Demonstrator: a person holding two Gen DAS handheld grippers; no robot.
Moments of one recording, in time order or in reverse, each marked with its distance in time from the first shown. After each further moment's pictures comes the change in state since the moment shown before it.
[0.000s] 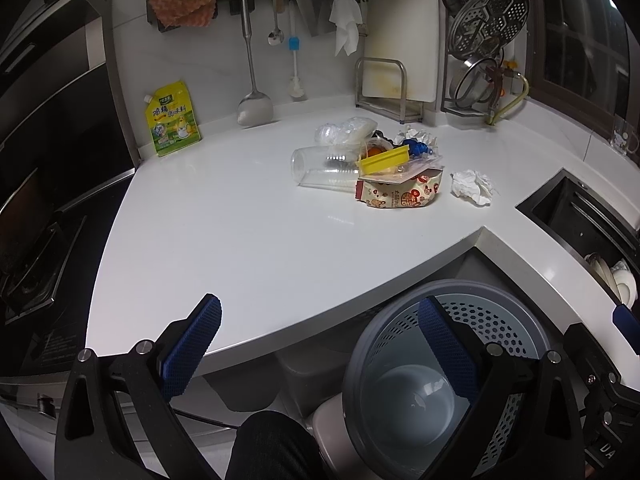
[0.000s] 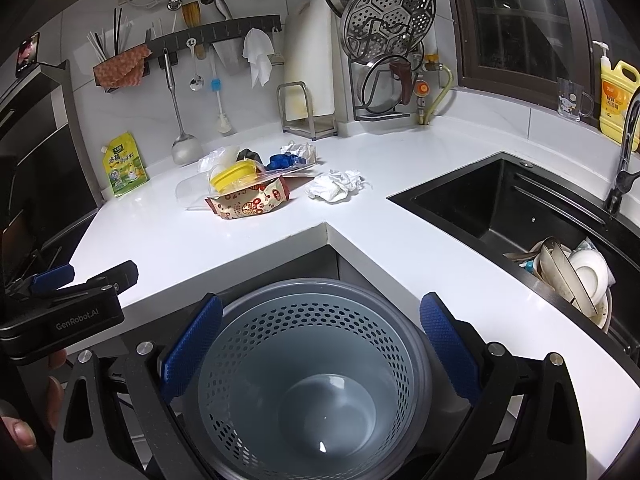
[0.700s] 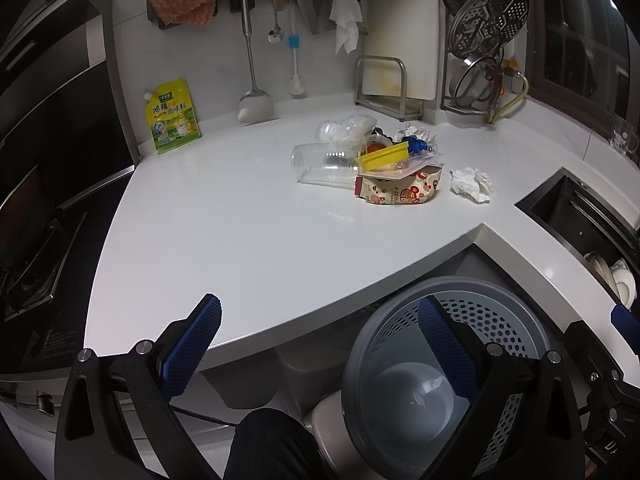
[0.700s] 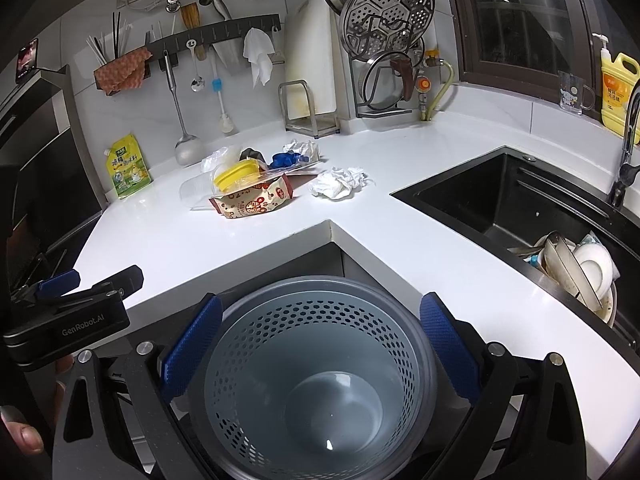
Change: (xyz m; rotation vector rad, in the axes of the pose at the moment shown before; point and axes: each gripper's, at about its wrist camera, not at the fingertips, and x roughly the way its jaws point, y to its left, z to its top) left arm -0.005 0.005 -0.002 -0.001 0.005 -0.002; right arm 0.000 -0.003 -0.003 0.019 0.008 0.022
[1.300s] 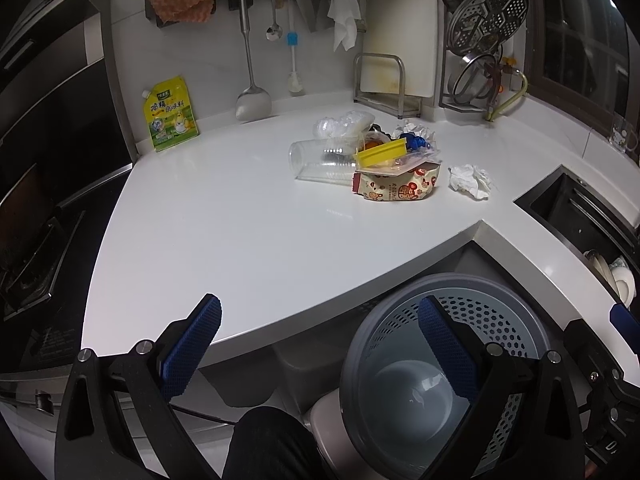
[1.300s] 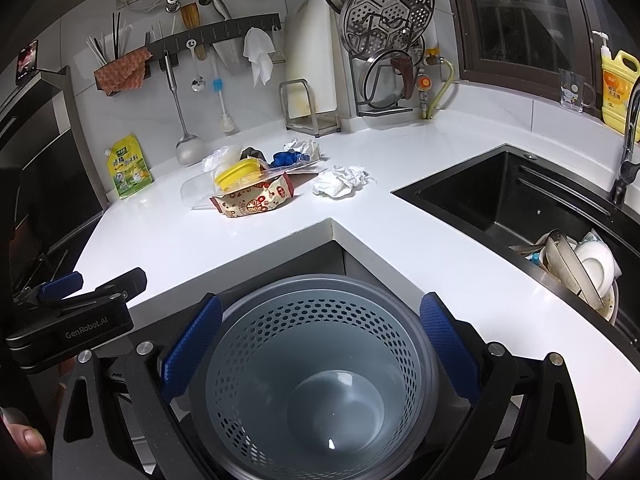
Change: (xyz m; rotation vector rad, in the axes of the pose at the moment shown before) left arm 0.002 -0.005 -0.004 0.000 0.007 -0.001; right arm 0.000 0.001 -0.002 0.001 0.000 0.001
